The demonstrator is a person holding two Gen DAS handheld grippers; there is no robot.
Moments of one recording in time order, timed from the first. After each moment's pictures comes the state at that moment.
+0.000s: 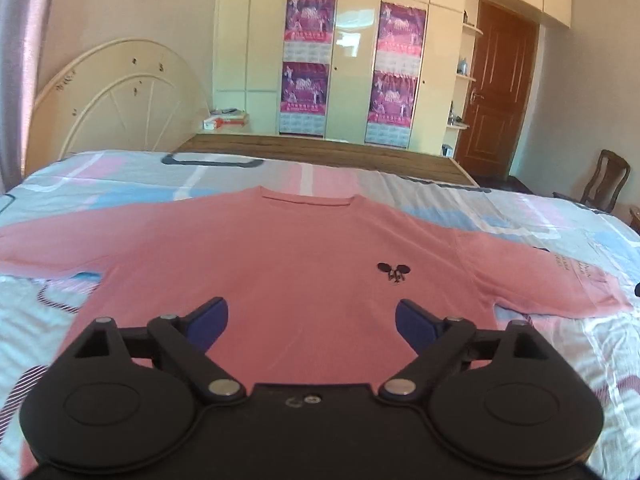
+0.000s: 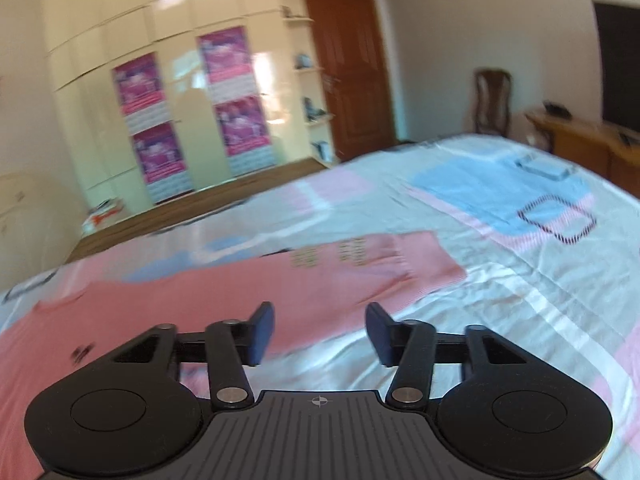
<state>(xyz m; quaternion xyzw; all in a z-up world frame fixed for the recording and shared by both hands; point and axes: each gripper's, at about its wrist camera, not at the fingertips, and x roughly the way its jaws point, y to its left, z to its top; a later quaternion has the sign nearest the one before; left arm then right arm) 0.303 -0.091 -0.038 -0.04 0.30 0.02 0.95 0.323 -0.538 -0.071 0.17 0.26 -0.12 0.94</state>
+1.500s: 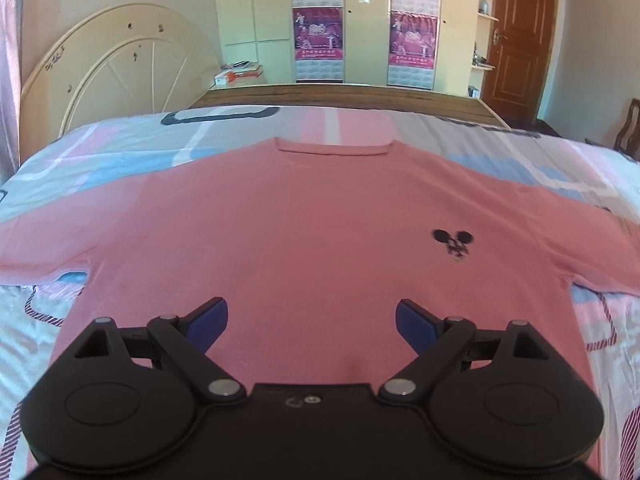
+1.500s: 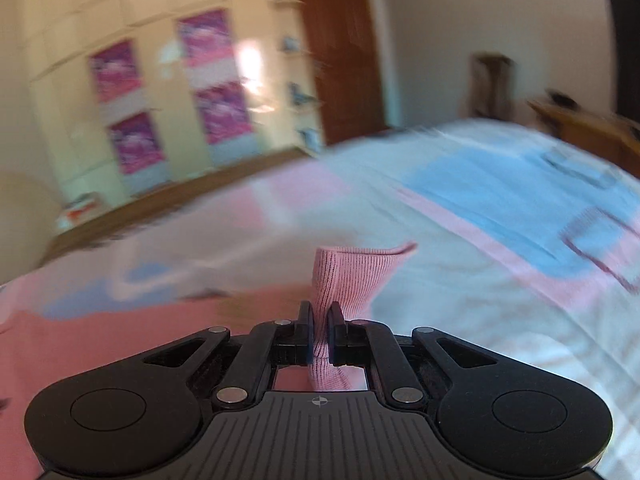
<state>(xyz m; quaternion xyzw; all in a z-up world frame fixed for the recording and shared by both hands) 0.375 -0.070 -0.073 0.01 0.39 0.03 0.92 0.423 -0.574 -0.097 0.14 0.27 -0.10 0.95</state>
